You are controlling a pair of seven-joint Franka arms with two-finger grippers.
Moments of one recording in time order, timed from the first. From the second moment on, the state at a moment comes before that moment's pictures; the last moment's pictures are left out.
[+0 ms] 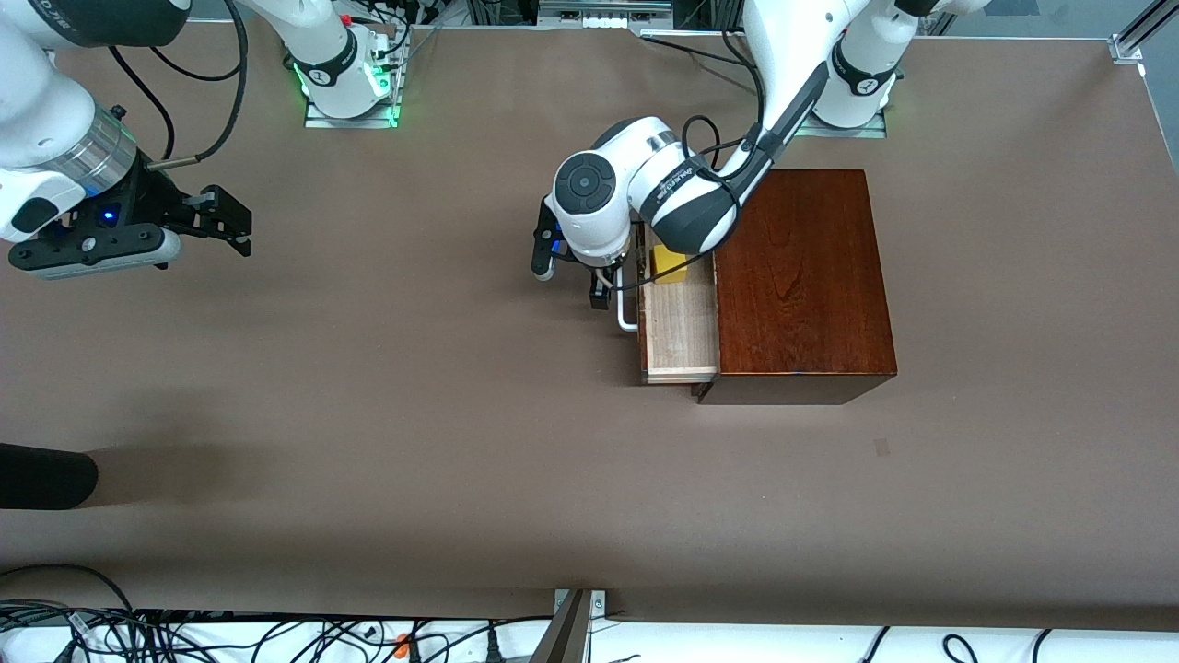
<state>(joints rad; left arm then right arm) -0.60 0.68 -0.25 -1.44 0.11 1.93 0.82 0.28 0.04 -0.11 -1.62 -0.03 1.72 -0.03</state>
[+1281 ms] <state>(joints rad) -0.48 0.64 -0.24 -1.43 0.12 1.74 0.84 0.29 0.05 -0.11 -1.62 -0.02 1.75 -0.03</state>
